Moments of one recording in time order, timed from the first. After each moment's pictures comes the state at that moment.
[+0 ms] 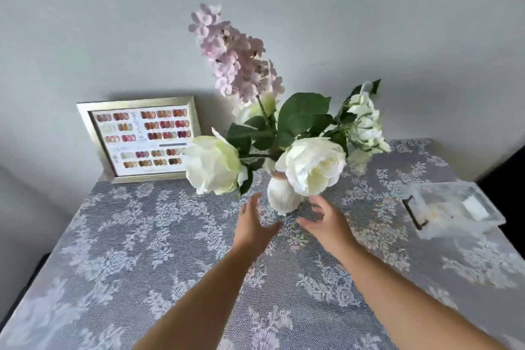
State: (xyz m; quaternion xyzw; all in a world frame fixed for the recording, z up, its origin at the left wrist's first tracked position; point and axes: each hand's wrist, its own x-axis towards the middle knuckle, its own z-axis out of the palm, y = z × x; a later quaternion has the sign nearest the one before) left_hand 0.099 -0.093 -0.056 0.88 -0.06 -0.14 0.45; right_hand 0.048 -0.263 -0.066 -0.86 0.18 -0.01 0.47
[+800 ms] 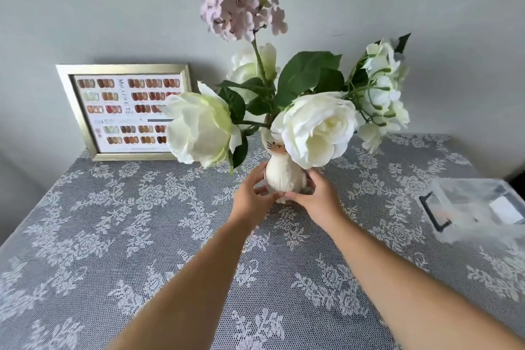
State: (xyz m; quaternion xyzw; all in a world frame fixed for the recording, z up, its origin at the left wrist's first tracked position) left_hand 0.145 -0.111 -0.100 0.75 -0.07 -0.13 0.64; right_hand 0.106 -0.268 -0.107 -0.84 0.13 -0.08 0.51
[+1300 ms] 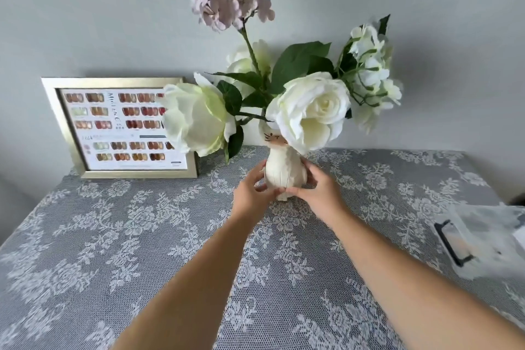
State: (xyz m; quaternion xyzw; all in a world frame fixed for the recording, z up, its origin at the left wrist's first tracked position) left_hand 0.199 -0.132 -0.096 0.75 -0.05 -0.12 0.65; right_hand 0.164 -0.288 -0.097 -0.83 0.12 -0.08 0.54
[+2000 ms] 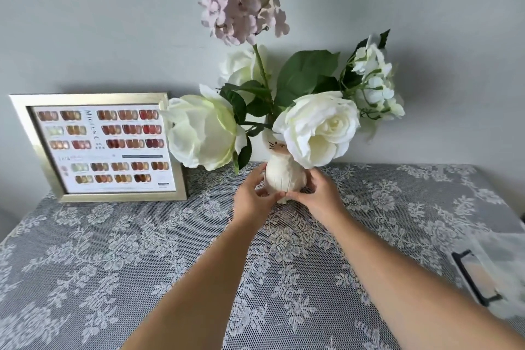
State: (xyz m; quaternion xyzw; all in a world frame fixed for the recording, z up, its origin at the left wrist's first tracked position) left_hand 0.245 -0.157 -0.101 0.76 -0.04 -0.10 0.64; right_hand 0.215 -0.308 -0.107 -0.82 0.11 -0.09 0.55
